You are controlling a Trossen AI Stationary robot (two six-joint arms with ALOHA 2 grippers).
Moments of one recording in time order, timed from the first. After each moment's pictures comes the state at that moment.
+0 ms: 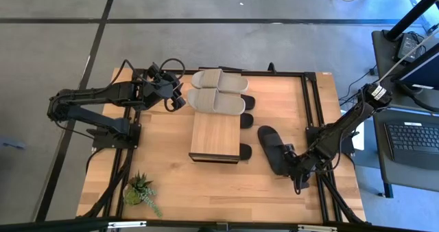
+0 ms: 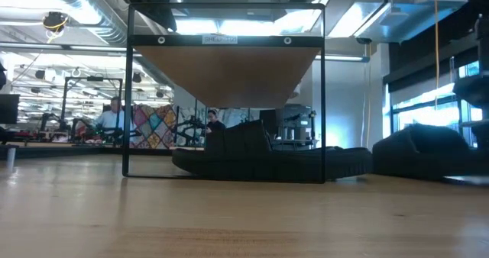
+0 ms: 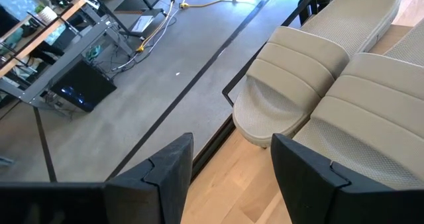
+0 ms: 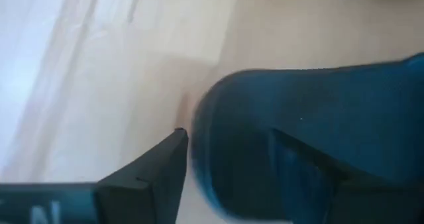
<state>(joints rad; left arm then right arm) 0.13 1.08 1.11 -0.75 -0.79 -0.08 0.80 1.18 0.50 -0.45 0.20 0.51</state>
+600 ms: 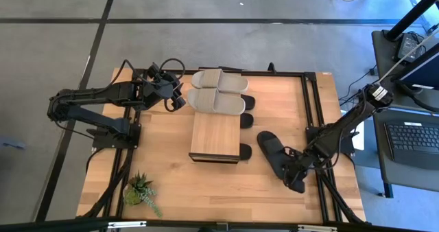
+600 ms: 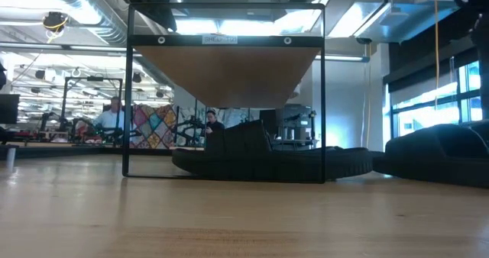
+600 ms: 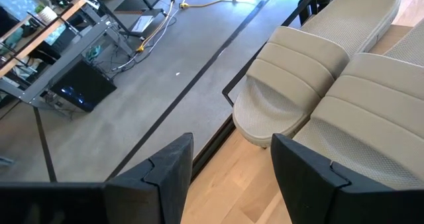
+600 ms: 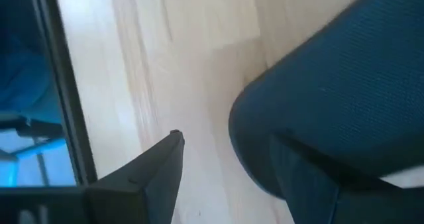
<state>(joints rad) 0.13 1.08 1.11 -0.75 -0.79 -0.08 0.74 1.18 0.56 -0.47 -0.05 1.02</state>
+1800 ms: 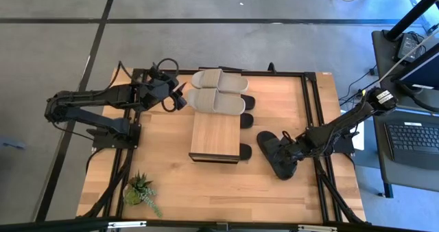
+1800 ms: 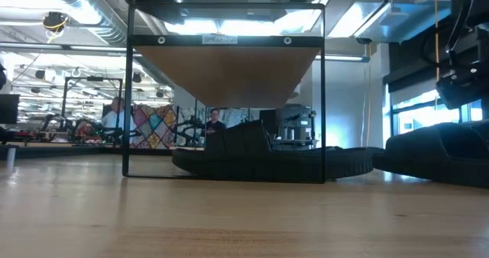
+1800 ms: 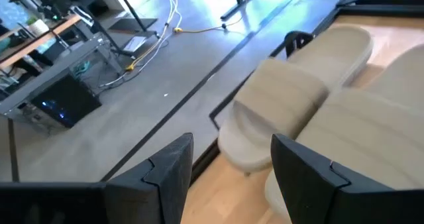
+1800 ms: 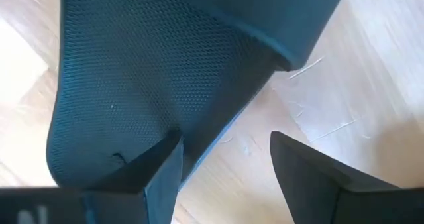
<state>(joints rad) 0.13 1.03 1.02 -0.55 -0.76 -0.04 0.49 1.18 0.50 -0.72 -0.09 1.17</state>
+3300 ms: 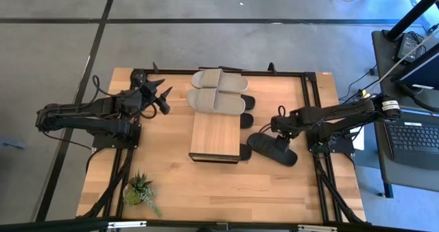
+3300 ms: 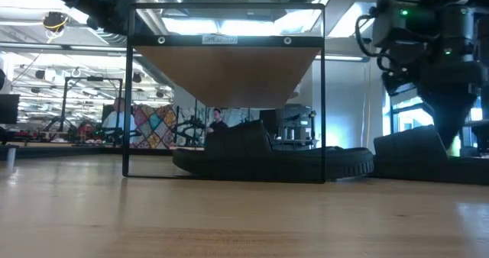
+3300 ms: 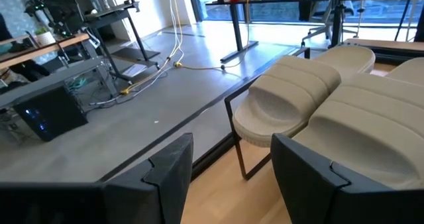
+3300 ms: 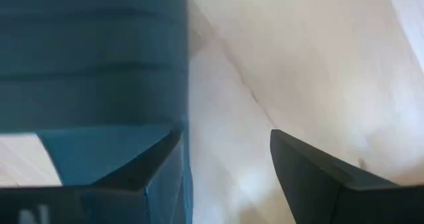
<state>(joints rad) 0.13 0.59 0.58 -0.27 -0.76 -0.02 0.01 1.18 0.62 -0.88 0.00 0.63</state>
